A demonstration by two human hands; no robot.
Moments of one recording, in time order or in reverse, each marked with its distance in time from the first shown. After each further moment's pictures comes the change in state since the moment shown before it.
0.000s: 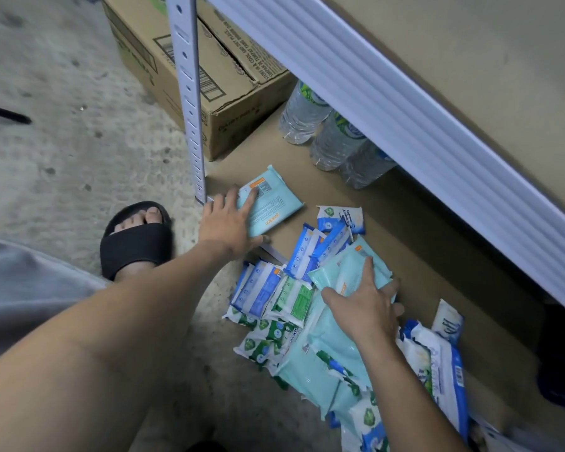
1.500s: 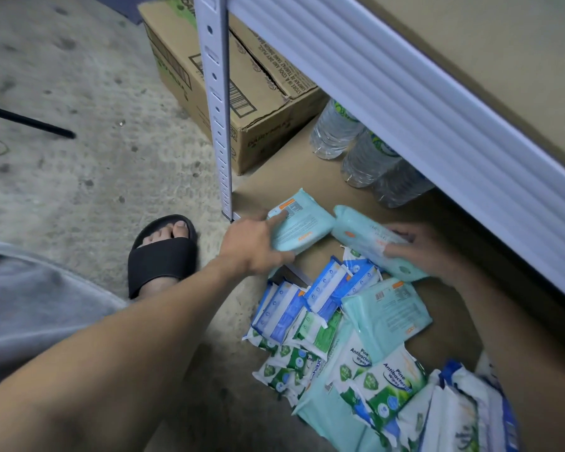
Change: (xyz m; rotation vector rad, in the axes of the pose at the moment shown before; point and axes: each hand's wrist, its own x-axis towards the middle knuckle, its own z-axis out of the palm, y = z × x) left_hand 0.004 -0.004 -0.022 -0.230 -0.080 -0.022; right_hand 0.133 -0.044 -0.075 0.305 -0.379 -0.490
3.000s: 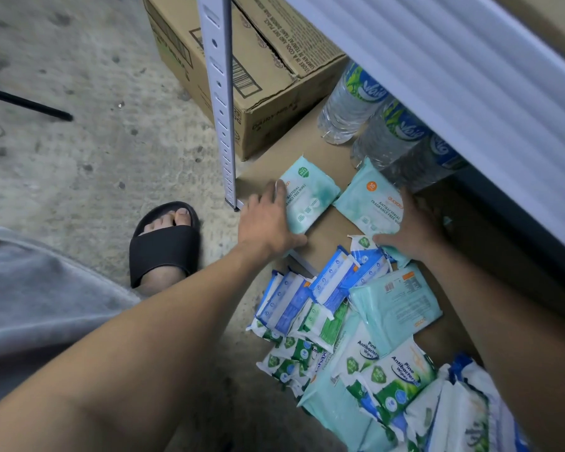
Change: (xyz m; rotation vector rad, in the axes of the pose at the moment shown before) left_hand 0.017 0.019 0.011 -0.015 0.066 -0.098; right_hand 0.028 -0.011 0.023 -0.461 0.234 0.050
